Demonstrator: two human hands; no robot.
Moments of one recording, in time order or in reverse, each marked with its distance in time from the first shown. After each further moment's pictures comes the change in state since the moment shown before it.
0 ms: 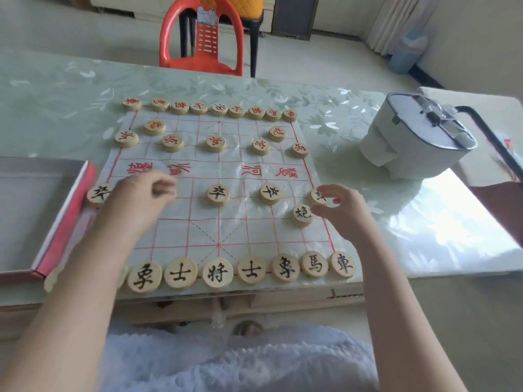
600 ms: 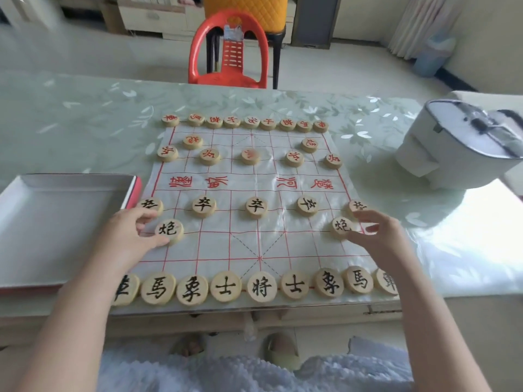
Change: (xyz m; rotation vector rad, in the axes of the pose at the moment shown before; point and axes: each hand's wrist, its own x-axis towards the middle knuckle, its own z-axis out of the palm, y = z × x) left_hand -0.011 -0.076 -0.035 0.056 0.036 -0.158; right_hand -0.024 -0.004 0.017 0.037 0.047 0.048
